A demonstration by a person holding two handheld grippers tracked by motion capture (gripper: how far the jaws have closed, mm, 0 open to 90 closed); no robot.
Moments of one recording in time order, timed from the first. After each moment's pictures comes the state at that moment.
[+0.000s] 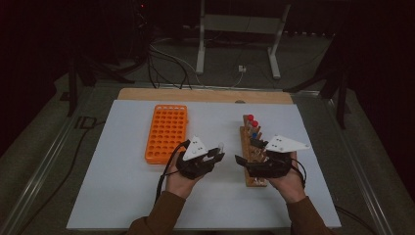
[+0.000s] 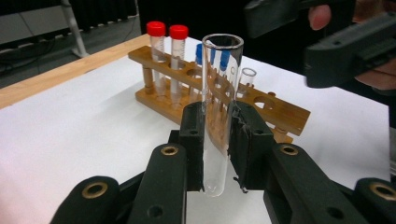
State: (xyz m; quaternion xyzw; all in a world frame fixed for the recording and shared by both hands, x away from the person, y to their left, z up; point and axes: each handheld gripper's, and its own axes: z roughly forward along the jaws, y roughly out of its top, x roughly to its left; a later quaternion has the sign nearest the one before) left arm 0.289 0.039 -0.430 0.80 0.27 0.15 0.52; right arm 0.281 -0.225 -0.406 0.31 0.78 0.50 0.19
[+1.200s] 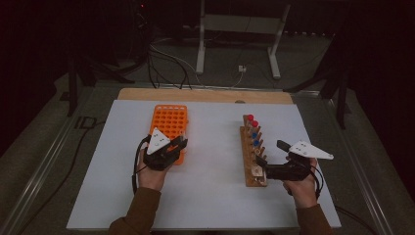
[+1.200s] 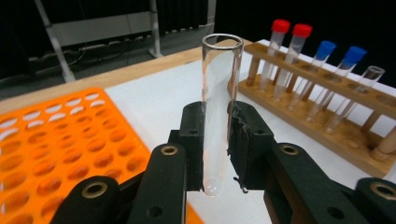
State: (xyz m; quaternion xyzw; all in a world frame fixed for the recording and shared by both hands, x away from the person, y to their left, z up) left arm 0.307 0.120 -0.446 0.74 0.37 0.23 0.51; right arm 0.276 -0.274 -0.426 0.40 0.72 0.52 0.21
